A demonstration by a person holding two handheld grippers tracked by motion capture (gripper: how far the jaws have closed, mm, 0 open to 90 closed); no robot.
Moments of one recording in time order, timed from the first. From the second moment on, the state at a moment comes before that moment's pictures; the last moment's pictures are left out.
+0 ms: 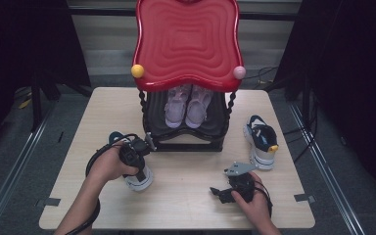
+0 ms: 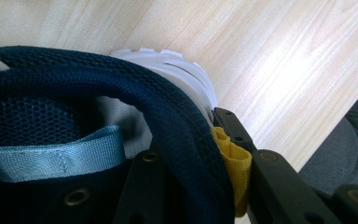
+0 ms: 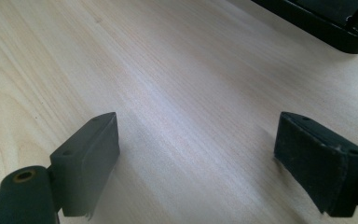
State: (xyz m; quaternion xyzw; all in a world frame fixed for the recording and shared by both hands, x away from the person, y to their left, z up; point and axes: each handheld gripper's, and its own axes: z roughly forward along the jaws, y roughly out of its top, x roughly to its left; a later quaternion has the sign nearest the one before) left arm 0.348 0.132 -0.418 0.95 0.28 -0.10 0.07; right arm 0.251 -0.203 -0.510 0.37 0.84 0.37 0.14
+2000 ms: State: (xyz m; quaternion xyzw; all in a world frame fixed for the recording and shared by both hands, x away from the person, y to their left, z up) left arm 0.353 0.141 -0.269 0.97 0.22 -0.08 0.05; right arm 0.251 -0.203 -0.510 0.37 0.84 0.37 0.14
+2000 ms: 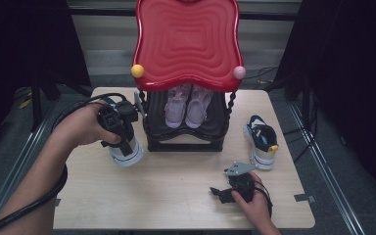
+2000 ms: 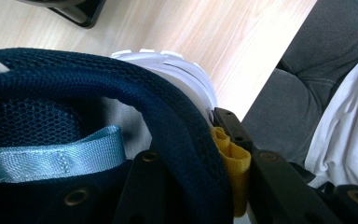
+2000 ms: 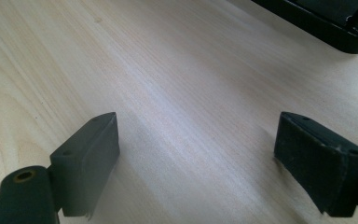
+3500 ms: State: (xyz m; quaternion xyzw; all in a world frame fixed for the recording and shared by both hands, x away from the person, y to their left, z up) left arm 0.345 0.126 -0.122 0.98 0.18 0.07 0.07; right arm 0.251 -0.203 -0.510 0.37 0.84 0.37 0.14
